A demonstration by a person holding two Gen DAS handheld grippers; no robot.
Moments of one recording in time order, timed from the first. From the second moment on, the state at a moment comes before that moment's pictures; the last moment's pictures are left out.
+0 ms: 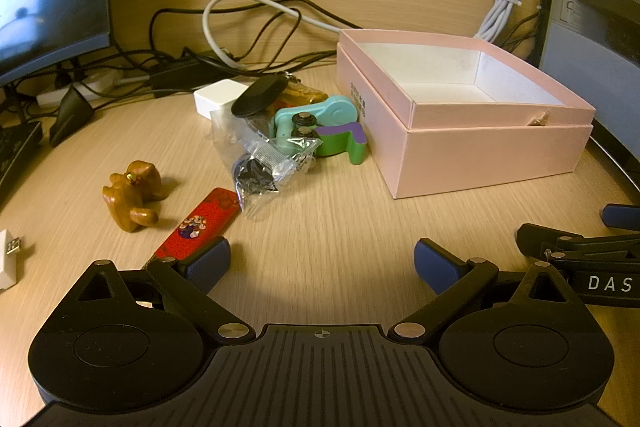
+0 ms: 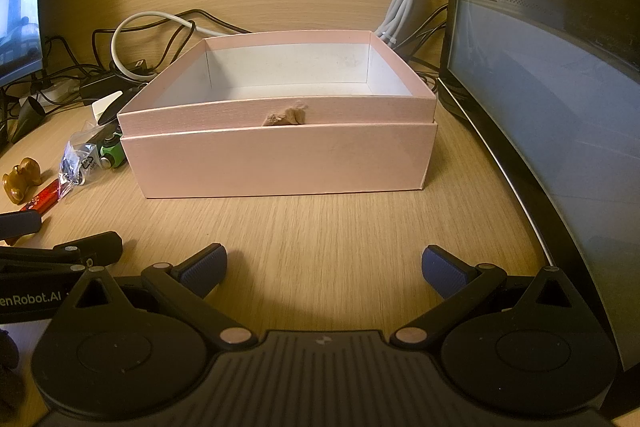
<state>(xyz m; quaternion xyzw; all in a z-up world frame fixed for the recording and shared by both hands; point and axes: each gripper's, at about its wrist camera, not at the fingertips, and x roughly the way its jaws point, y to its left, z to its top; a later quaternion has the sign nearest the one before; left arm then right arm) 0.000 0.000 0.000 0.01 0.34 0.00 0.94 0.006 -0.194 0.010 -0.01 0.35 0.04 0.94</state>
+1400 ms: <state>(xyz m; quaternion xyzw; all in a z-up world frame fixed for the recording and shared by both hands) 0.026 0.122 0.043 -0.03 0.36 0.05 0.93 -0.035 -0.153 0.064 -0.07 0.27 0.08 0.96</state>
